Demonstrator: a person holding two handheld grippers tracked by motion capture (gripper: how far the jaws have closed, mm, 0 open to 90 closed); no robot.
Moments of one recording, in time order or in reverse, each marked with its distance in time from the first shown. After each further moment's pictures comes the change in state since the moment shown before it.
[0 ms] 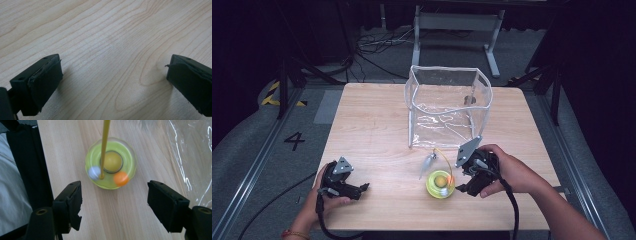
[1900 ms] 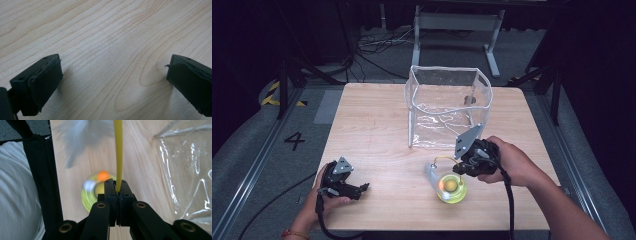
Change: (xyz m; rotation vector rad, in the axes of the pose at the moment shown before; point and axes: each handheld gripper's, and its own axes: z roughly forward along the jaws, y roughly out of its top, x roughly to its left) left arm 0.001 0.000 0.000 0.001 0.001 0.011; right arm -0.003 0.021 -0.039 -0.047 0.006 -0.068
